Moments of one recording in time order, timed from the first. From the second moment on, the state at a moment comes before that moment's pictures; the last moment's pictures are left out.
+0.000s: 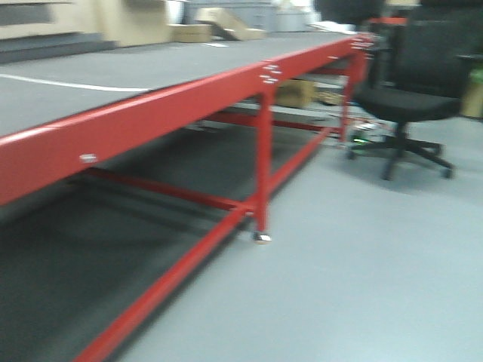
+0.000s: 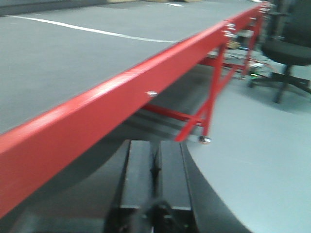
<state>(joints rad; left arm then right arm) -0.05 -0.02 0.03 -0.04 0.12 0.03 0.56 -0.02 -0.46 -0.17 0.24 0.19</state>
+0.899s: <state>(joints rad) -0.05 -0.02 0.03 -0.04 0.12 0.03 0.56 -0.02 -0.46 -0.17 0.24 0.19</state>
